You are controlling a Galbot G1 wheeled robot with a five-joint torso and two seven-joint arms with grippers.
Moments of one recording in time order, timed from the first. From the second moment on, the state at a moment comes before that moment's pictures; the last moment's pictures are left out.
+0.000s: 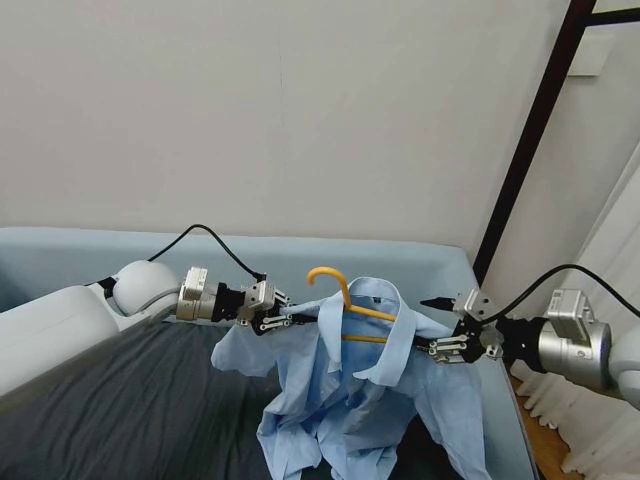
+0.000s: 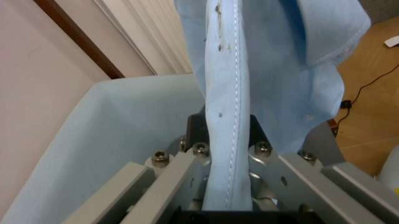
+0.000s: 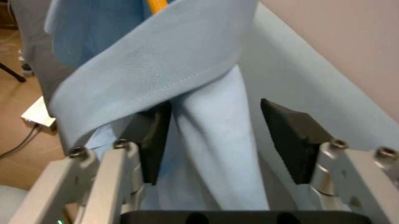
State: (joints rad) left arm -0.14 -0.52 0.80 -1.68 -0.80 -0.20 0.81; right arm -0.72 0.08 0.11 2.28 1.07 -0.41 -0.23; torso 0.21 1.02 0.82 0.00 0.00
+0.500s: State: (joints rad) left arm -0.16 -0.54 0.83 -1.67 -0.80 -0.20 0.81; right arm -0.73 0.10 0.10 2.30 1.08 -0.39 -0.25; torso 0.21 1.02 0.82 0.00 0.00
